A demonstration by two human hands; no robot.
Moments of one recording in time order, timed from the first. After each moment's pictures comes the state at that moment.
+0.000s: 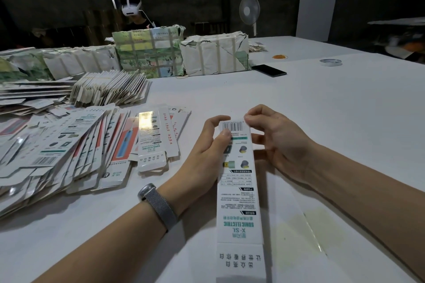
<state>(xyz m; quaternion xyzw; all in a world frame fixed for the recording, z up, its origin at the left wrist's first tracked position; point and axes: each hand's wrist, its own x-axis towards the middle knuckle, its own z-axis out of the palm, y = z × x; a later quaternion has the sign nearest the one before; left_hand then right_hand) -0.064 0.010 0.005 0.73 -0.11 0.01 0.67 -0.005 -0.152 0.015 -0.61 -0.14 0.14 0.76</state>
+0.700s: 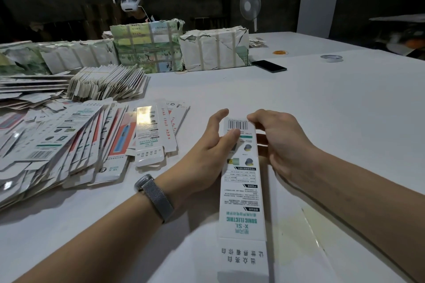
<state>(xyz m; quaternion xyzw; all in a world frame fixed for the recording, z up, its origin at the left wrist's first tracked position) -0.061 0.010 0.009 0.79 -0.13 -0.03 0.60 -0.015 -0.141 0.011 -0.62 -0.03 0.05 0.78</state>
